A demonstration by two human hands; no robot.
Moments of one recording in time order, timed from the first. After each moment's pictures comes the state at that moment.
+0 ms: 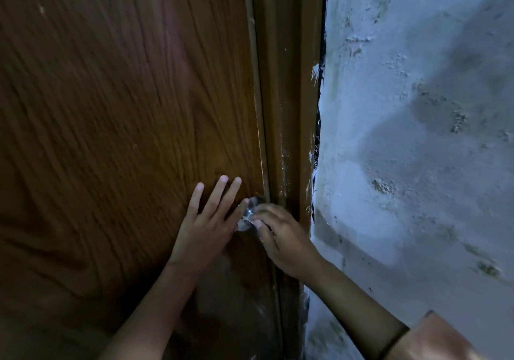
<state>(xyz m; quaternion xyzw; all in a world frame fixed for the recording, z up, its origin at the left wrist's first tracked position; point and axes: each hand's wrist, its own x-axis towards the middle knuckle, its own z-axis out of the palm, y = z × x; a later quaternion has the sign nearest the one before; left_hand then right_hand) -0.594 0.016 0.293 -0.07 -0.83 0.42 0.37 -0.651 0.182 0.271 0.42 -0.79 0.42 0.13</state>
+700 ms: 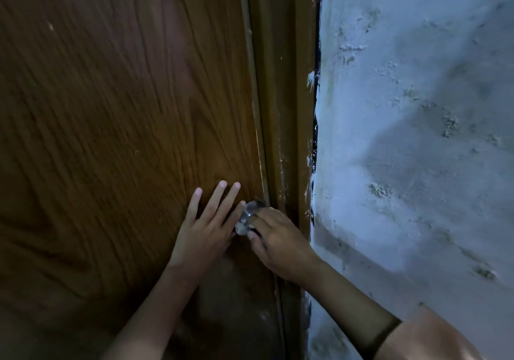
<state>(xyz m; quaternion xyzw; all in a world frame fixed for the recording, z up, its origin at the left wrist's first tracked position) -0.591 0.018 0.297 -0.06 -0.83 0.42 0.36 -0.652 0.180 0.273 0.47 -0.81 0.30 0.19</state>
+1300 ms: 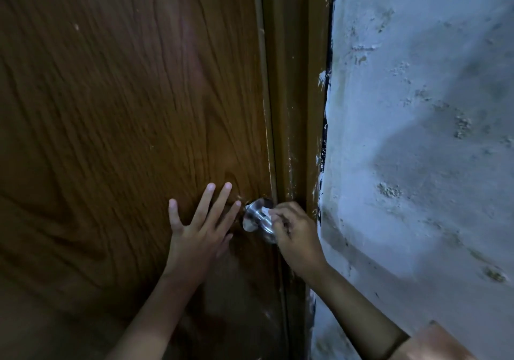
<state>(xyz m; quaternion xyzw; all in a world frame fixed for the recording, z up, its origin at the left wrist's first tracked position) -0.569 0.010 0.287 0.00 -0.82 0.42 0.38 -0.649 0.183 0.271 0.28 -0.78 0.55 0.11</state>
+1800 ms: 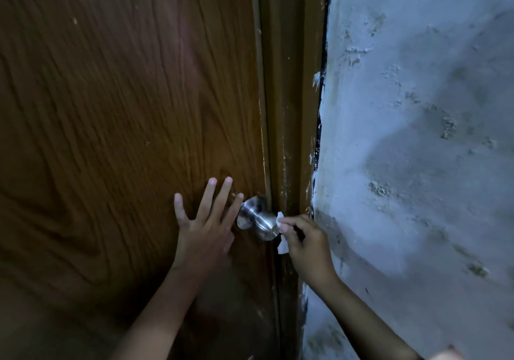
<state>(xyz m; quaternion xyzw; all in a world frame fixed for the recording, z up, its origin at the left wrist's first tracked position) -0.576 0.031 0.290 0.04 -0.84 0.37 0.39 -0.636 0.208 0.262 0.22 -0.77 0.60 0.09</state>
